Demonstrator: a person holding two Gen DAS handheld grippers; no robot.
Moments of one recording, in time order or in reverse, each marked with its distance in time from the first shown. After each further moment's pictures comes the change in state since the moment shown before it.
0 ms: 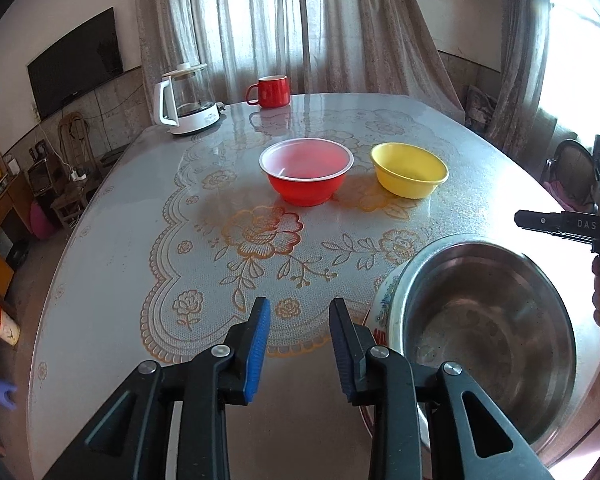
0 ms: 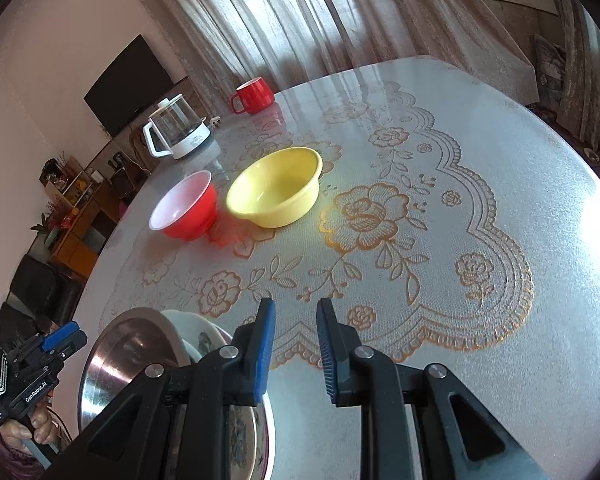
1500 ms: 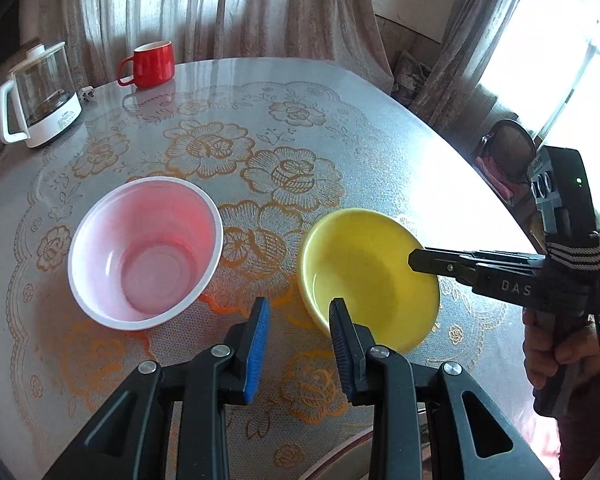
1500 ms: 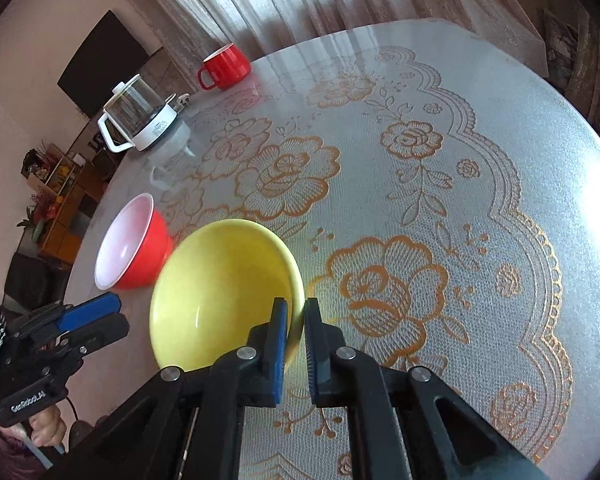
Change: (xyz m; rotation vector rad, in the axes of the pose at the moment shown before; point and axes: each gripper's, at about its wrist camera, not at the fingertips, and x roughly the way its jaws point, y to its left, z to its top) left arm 0.128 -0.063 0.128 0.056 0.184 -0.334; right arm 0.093 -0.017 0.081 0.034 0.166 -0.014
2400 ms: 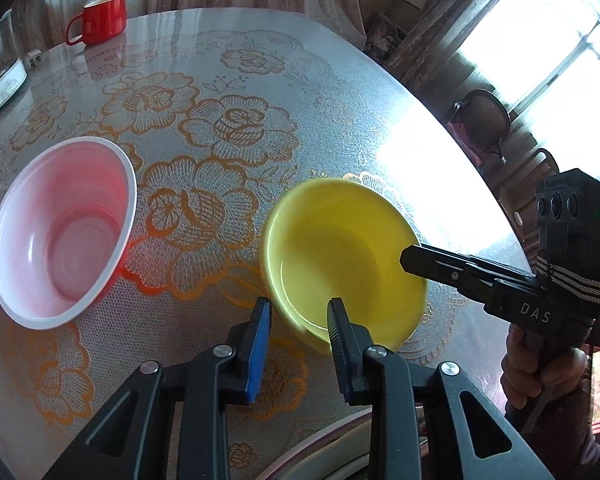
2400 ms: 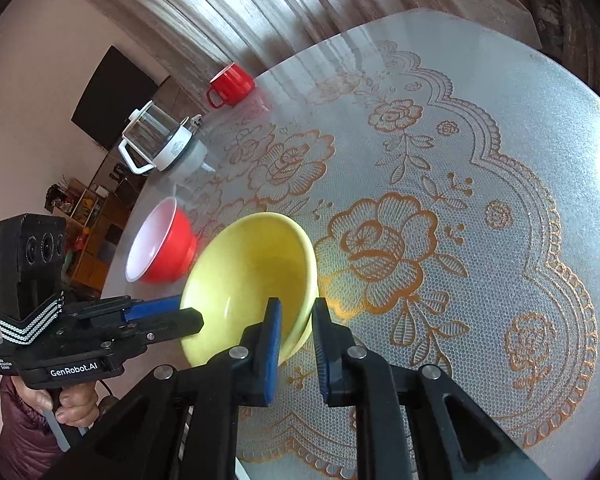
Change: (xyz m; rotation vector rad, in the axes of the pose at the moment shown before) left arm 0.025 -0.015 -0.003 0.000 0.172 -0.143; right arm -0.019 -0.018 -0.033 0.104 -0.070 0.114
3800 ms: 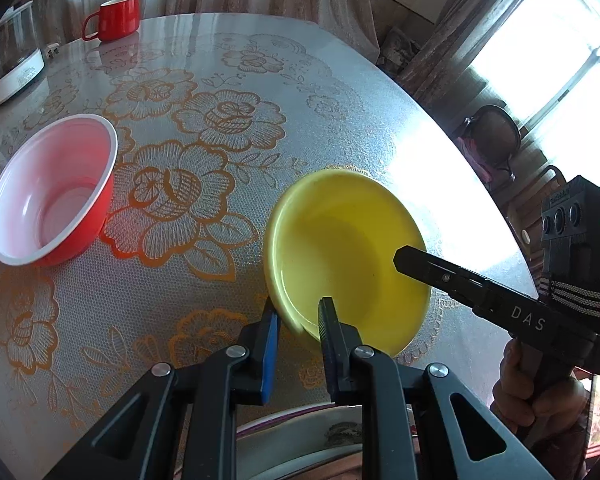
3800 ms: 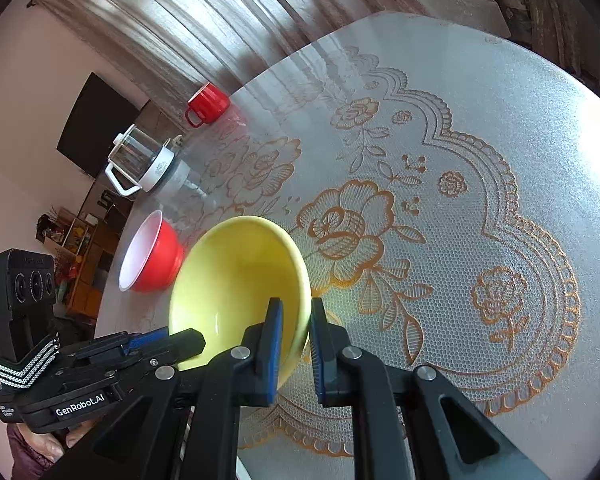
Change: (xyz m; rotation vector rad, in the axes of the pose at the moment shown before) left arm 0.008 -0.029 -0.019 -0.055 -0.053 0.034; right arm -0.019 -0.013 -0.021 0.090 -0.054 -0.037
